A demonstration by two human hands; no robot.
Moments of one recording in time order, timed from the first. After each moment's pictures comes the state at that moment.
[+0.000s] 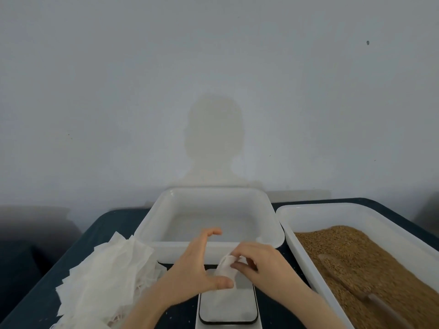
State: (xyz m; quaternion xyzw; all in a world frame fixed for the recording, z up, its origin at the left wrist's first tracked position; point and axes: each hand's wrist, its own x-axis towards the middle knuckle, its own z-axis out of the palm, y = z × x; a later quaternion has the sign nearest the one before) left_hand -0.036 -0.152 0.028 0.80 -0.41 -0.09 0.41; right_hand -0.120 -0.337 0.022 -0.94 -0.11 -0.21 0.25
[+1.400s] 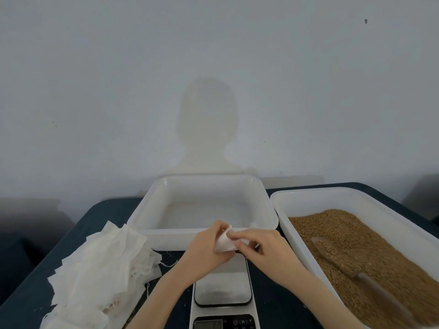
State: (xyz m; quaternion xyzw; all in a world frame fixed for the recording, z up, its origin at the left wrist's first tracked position) left_hand -0.023 -0.198 -0.001 0.83 -0.41 -0.03 0.39; right_hand -0.134 -0.346 0.022 -0.94 -0.03 -0.19 0.29
